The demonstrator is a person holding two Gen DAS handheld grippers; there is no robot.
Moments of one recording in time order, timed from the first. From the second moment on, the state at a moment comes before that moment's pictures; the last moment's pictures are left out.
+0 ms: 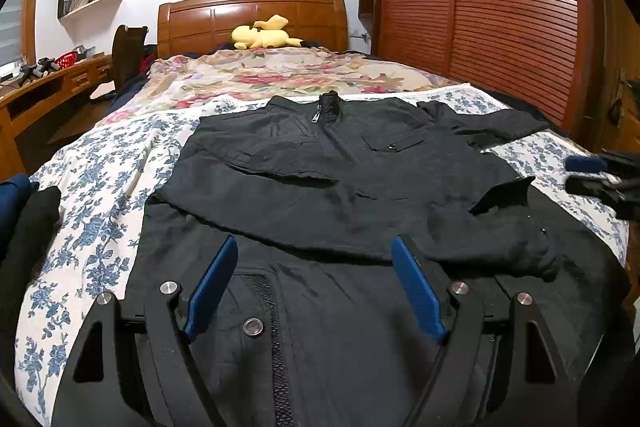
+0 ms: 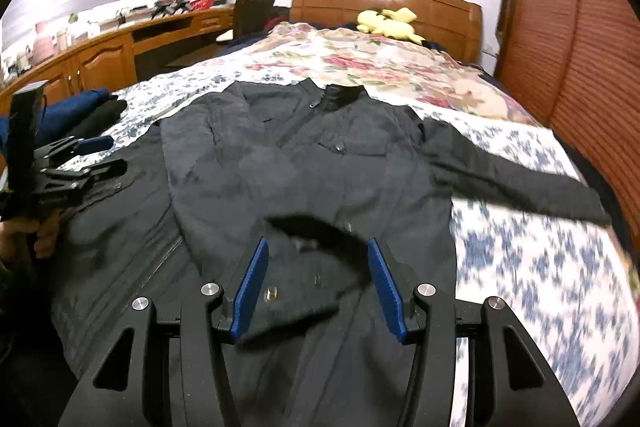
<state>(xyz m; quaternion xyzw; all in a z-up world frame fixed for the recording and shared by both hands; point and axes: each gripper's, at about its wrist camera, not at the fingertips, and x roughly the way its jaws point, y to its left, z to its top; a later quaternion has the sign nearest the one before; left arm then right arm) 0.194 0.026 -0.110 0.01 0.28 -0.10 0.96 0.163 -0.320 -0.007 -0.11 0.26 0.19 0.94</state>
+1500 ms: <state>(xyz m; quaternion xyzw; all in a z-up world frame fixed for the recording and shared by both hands) 0.191 -0.015 -0.102 -0.02 0.28 -0.15 0.95 0.207 -0.290 0.000 -0.11 0.28 0.19 0.94</state>
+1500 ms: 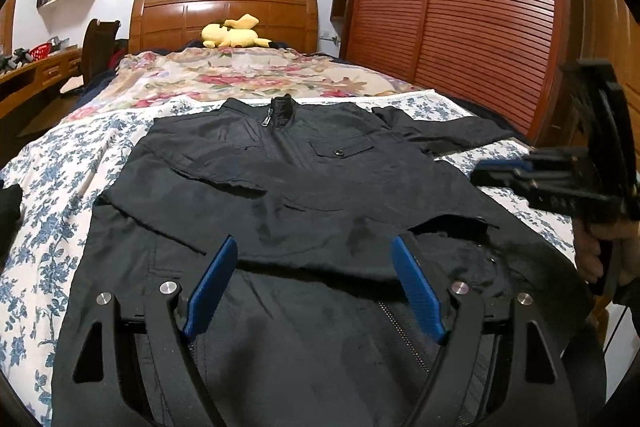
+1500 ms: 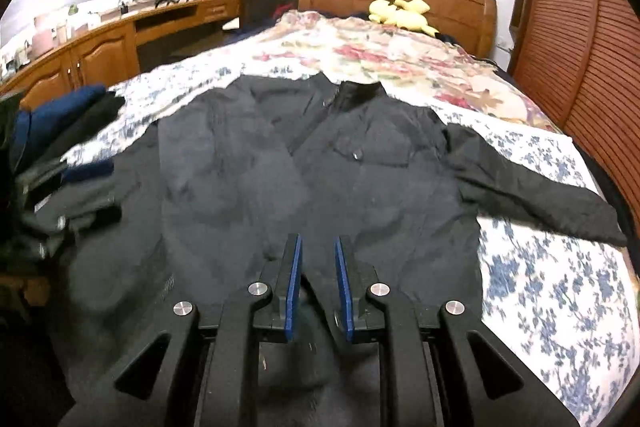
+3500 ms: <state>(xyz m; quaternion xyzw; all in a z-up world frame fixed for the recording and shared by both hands) 0.206 -0.016 -0.117 -0.01 0.30 -0.12 0.95 0.442 -0.641 -0.057 0.10 0.35 -0.15 0.92</state>
